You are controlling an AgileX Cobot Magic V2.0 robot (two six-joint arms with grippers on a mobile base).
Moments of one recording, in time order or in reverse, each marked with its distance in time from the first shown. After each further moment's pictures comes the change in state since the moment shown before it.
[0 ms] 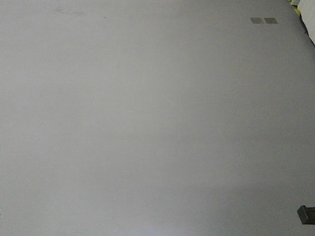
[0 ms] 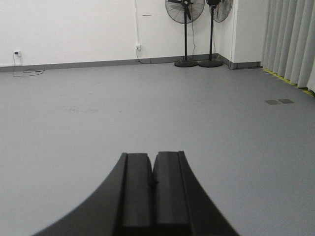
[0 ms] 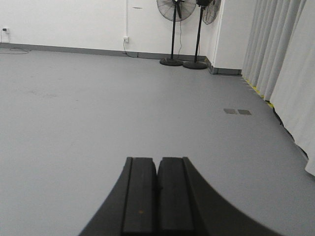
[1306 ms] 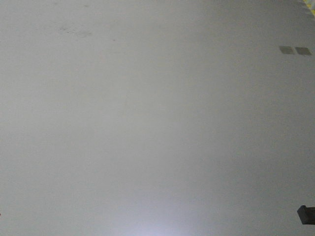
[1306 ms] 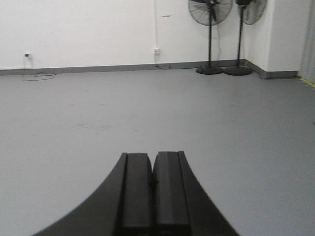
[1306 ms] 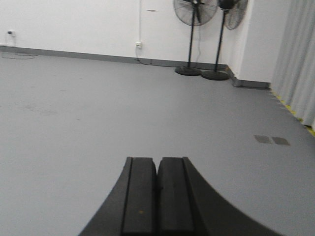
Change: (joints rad) left arm 0.000 0.000 0.000 0.000 0.000 0.000; right arm 0.000 0.000 0.000 0.000 0.000 0.000
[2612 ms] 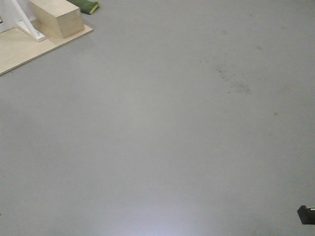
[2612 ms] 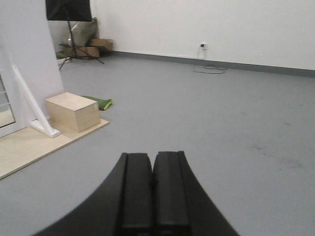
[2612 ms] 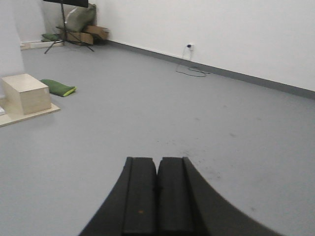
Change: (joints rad) left arm 0.000 0.000 0.000 0.000 -0.001 0.000; right arm 0.000 0.000 0.000 0.000 0.000 0.000
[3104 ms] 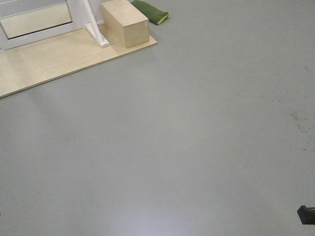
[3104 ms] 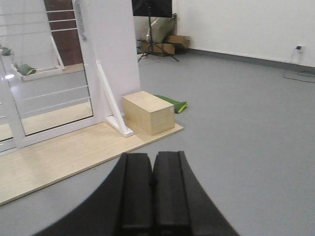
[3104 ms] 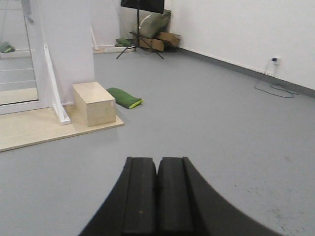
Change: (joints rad) left arm 0.000 0.000 0.000 0.000 0.000 0.000; right arm 0.000 0.000 0.000 0.000 0.000 0.000
